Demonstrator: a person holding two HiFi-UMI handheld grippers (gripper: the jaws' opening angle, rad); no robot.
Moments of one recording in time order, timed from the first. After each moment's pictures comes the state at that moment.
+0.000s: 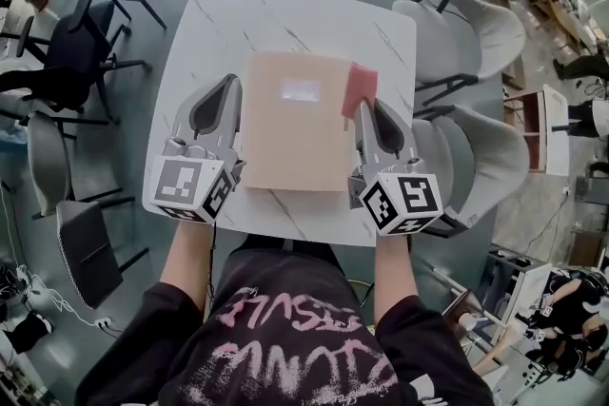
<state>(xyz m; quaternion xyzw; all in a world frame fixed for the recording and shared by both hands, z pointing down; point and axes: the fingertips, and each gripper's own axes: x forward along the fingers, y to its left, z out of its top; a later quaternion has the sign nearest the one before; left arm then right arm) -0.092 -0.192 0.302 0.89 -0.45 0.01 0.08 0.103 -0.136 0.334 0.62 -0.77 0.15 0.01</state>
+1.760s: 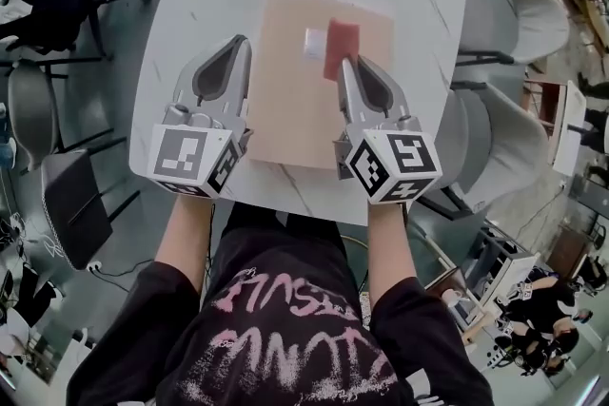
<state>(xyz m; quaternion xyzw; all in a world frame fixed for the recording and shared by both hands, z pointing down) -0.108 -0.210 0.396 0.87 -0.48 0.05 0.13 0.039 -0.178 0.434 0.56 -0.79 0.25 0.08</state>
